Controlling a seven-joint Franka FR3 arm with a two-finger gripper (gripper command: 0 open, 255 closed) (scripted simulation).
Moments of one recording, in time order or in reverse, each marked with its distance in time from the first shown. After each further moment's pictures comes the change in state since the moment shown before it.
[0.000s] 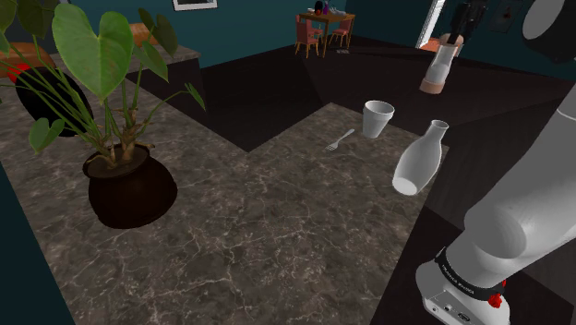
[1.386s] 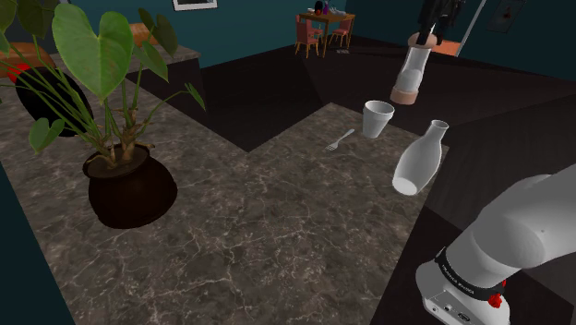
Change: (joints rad) arm 0.195 -0.478 0.302 -0.449 -0.125 0.026 0.487
